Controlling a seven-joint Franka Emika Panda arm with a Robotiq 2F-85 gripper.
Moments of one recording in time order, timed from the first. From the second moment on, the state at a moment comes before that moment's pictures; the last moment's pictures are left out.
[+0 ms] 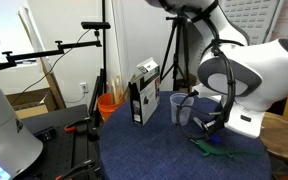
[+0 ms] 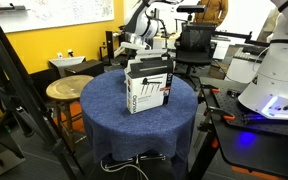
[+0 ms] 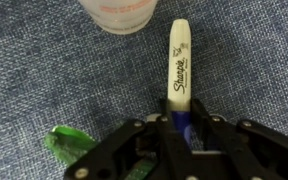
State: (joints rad) arm -0.20 0.78 -0.17 -1.72 0.72 2.29 0.75
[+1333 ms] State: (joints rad) arm -0.04 0.39 -0.21 -2.11 0.31 2.66 0.72
